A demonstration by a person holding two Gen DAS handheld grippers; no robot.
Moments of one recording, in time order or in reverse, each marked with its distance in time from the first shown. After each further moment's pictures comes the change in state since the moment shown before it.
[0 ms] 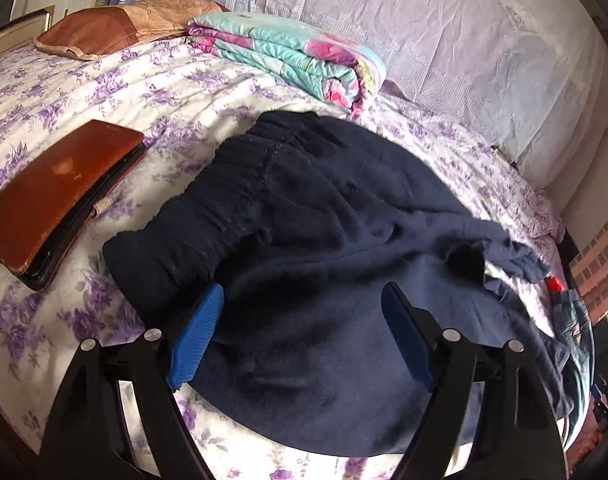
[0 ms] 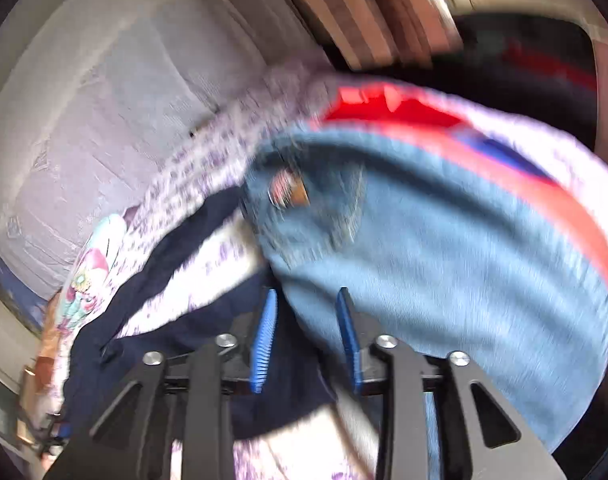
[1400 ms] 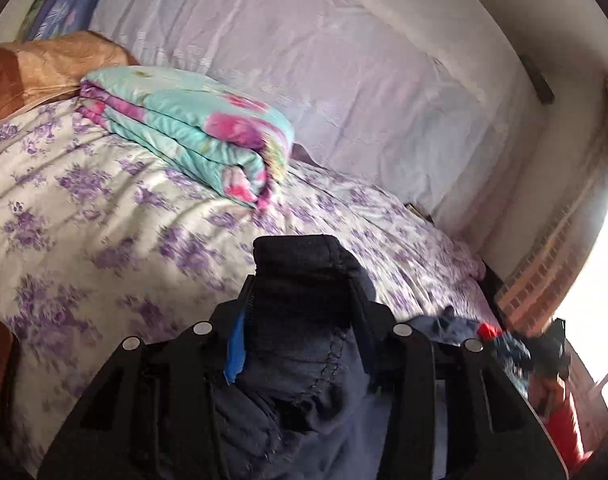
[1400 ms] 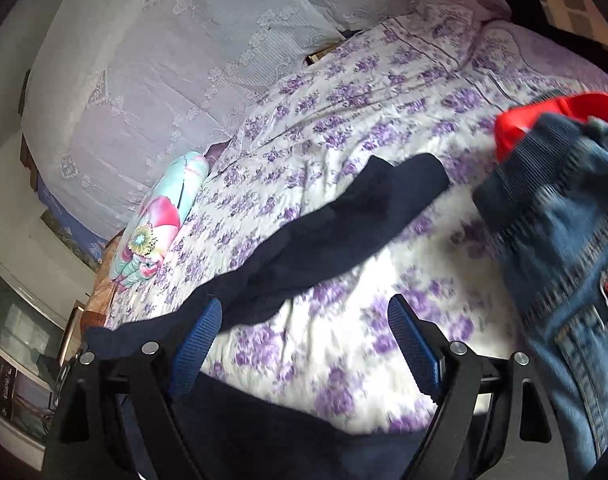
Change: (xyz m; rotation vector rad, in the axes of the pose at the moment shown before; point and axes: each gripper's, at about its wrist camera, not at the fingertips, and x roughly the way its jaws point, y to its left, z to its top) left arm 0.048 -0.019 0.092 0.114 -0.148 -0.387; right arm 0.214 0.159 0.085 -0.047 0.267 0.303
